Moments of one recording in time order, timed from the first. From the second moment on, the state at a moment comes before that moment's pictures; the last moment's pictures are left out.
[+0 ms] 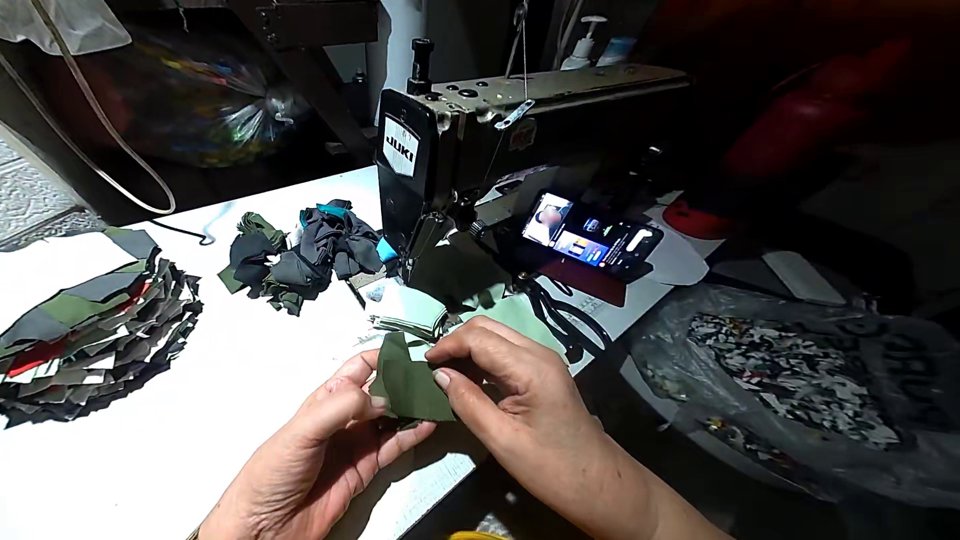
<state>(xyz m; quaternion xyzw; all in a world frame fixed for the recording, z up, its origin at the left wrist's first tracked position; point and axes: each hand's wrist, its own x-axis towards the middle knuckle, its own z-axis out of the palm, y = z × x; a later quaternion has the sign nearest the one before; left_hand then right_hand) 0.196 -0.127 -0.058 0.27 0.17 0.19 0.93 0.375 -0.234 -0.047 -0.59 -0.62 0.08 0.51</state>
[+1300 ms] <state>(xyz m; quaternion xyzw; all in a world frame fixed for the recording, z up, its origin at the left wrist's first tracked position) 0.205 -0.142 -0.049 0.34 0.28 0.27 0.85 0.366 -0.232 -0.067 -0.58 -0.62 -0.03 0.52</state>
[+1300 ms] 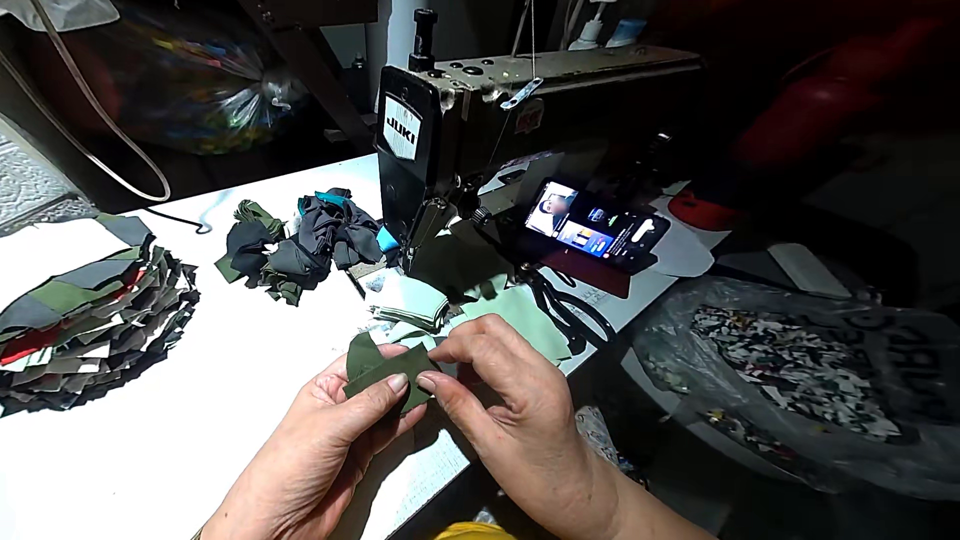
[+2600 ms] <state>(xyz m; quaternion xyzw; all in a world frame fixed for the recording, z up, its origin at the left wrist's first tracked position) 0.206 -0.145 -0.052 0.40 0.30 0.28 0.82 0.365 -0.232 -0.068 -0.61 -0.55 0.13 0.56</state>
